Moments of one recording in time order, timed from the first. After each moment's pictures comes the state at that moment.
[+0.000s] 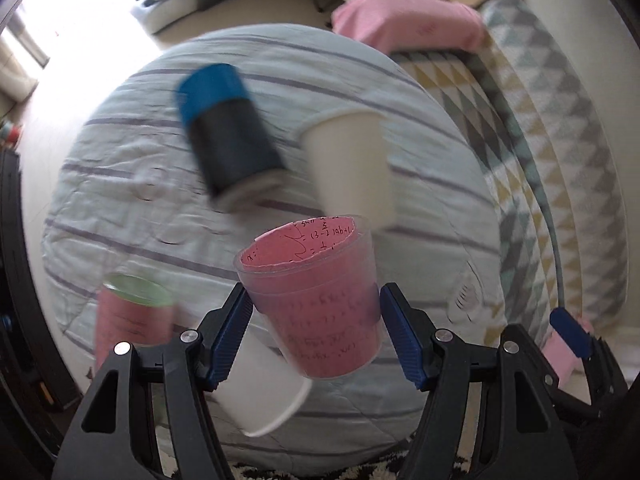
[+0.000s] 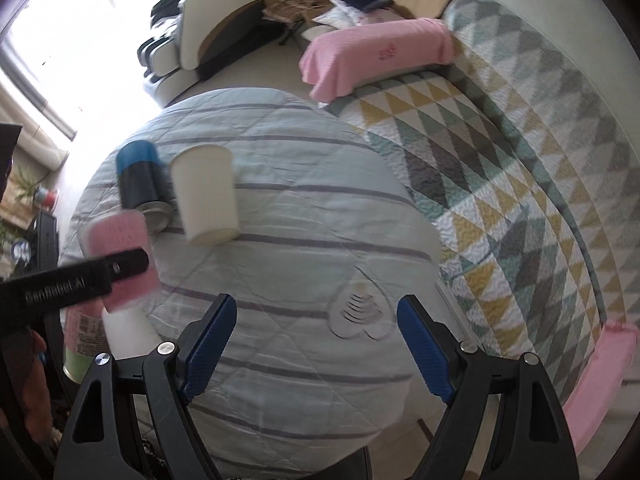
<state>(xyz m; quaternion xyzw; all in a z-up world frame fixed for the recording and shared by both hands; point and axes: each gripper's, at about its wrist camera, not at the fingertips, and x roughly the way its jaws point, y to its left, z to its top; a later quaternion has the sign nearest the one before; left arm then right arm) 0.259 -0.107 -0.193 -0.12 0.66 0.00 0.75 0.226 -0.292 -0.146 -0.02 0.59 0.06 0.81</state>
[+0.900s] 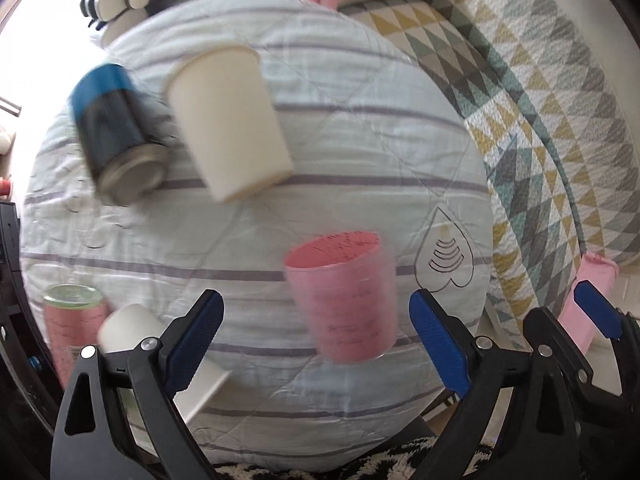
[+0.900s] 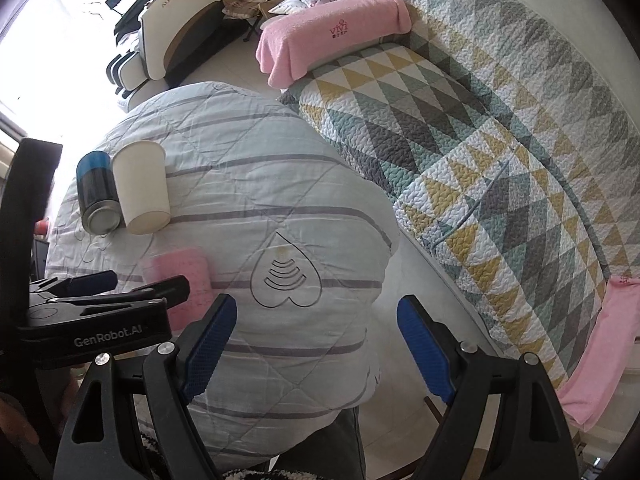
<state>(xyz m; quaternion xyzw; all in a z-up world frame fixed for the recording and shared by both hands) 0.258 -0.178 -0.212 -0.04 0.69 -0.03 0.73 0.214 -0.359 -0.163 0.02 0.60 0.03 0.80</state>
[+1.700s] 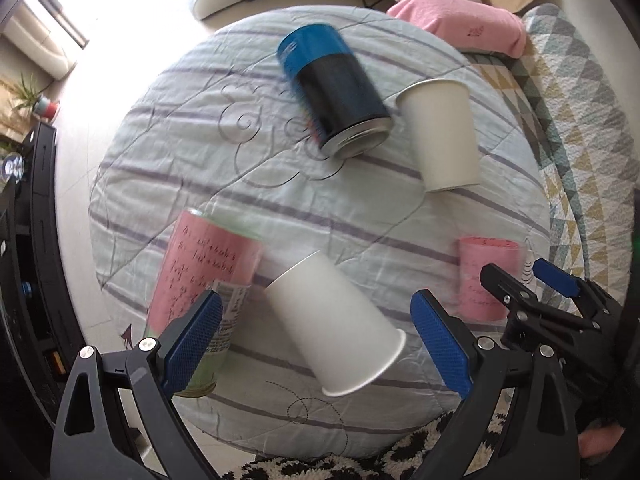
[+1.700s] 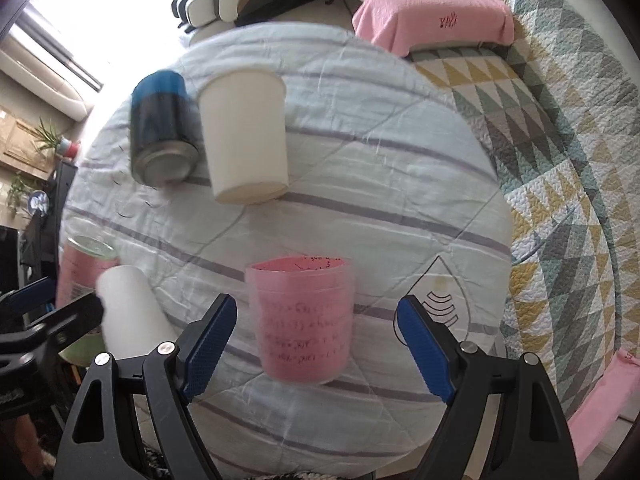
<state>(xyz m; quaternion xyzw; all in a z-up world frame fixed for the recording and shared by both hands) 0.193 -0.053 -0.197 -0.12 0.66 0.09 0.73 0.243 -0.242 -0.212 -0.04 0.65 0.14 0.75</state>
